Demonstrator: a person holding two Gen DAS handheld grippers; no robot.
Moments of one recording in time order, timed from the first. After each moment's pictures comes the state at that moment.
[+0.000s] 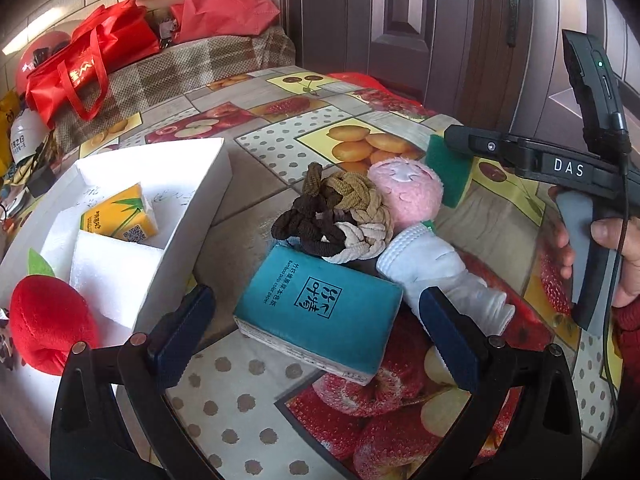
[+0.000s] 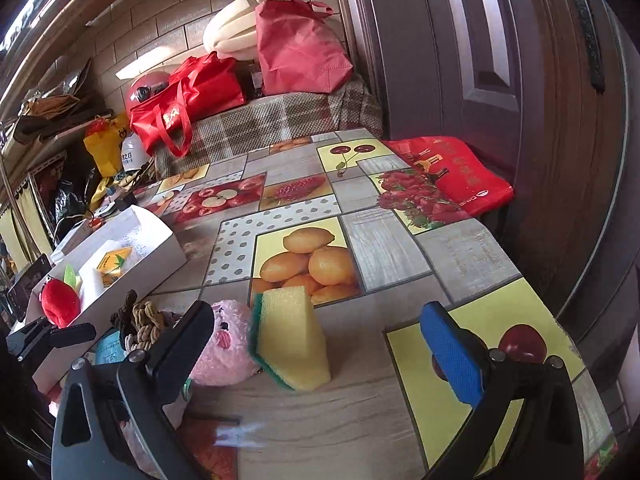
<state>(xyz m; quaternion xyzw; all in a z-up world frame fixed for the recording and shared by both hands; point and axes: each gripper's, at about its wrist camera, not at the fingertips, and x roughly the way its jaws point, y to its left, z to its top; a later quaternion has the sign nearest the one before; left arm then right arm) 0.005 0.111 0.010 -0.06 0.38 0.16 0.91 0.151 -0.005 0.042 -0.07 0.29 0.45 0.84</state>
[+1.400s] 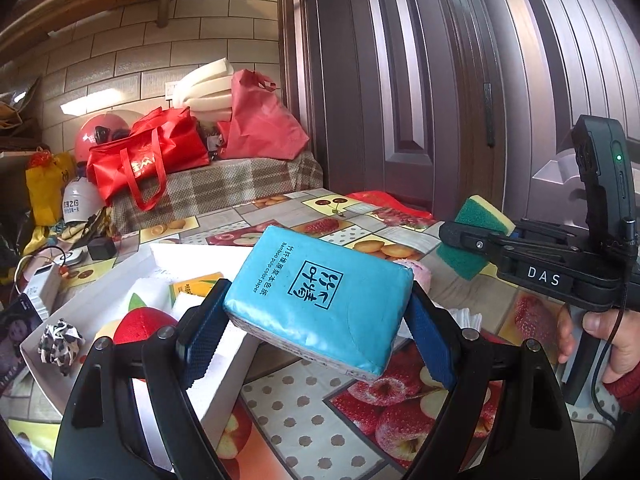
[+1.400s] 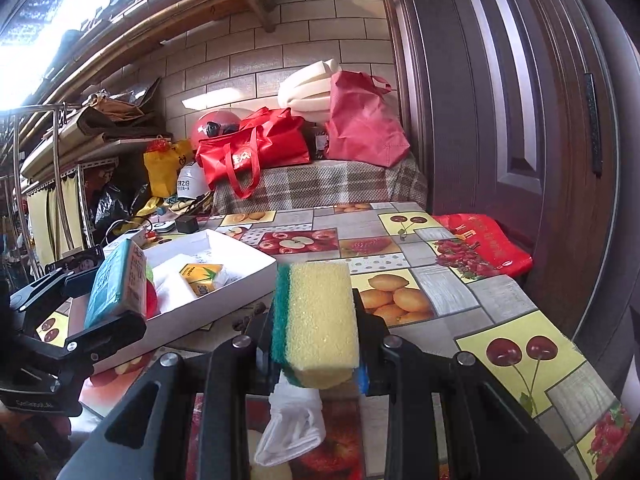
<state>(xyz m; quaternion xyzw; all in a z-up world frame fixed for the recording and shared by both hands) -0.100 0.091 0.055 0.00 0.15 0.22 0.96 0.043 -0.022 0.064 -0.06 0.15 0.51 0.85</state>
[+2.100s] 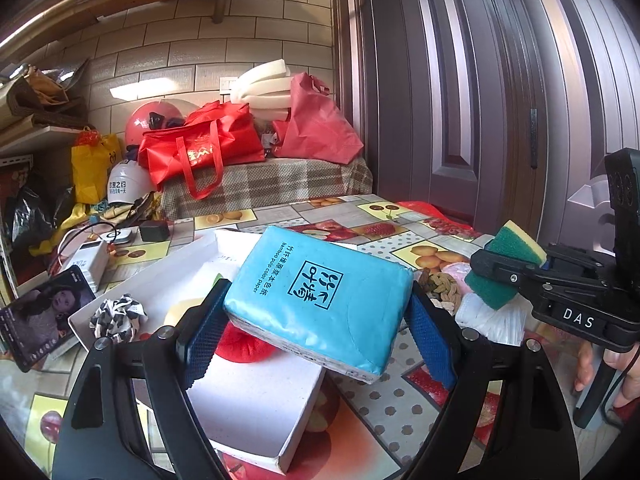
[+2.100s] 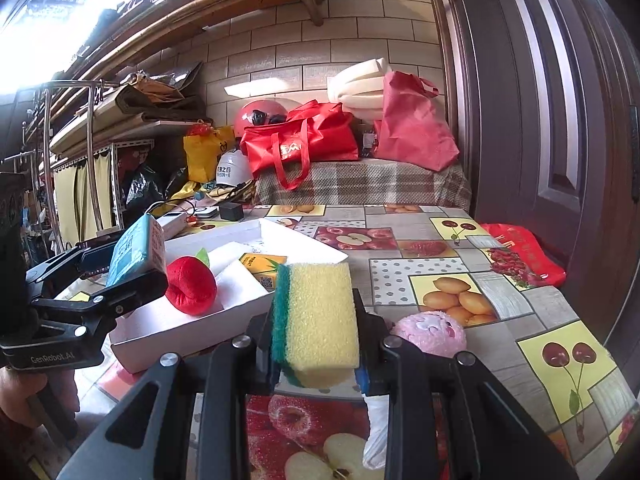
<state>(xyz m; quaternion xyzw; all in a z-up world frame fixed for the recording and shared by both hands) -0.153 0.126 0.053 -0.04 0.13 0.29 0.95 -0.008 0.010 0.062 -0.09 0.13 0.55 0.82</state>
